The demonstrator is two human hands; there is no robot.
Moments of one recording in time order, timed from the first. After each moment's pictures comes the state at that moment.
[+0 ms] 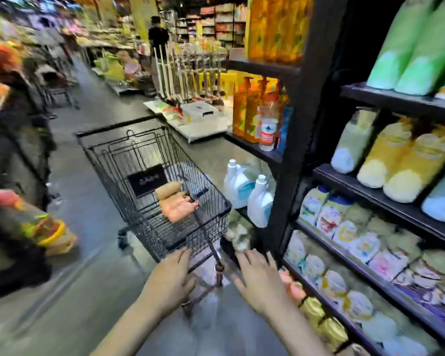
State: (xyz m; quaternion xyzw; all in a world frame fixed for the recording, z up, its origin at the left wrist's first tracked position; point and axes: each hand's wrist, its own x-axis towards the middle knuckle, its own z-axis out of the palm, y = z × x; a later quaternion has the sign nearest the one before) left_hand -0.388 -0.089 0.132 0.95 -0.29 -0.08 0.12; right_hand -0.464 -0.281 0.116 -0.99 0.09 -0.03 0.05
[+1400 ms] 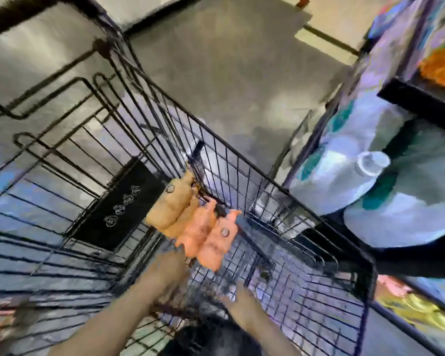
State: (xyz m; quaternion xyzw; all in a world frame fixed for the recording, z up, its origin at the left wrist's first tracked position) left_hand 0.326 -0.084 -0.187 0.85 -0.28 -0.44 -0.02; right_hand 0.148 -0.182 -0.192 -0.71 0.44 0.34 0.43
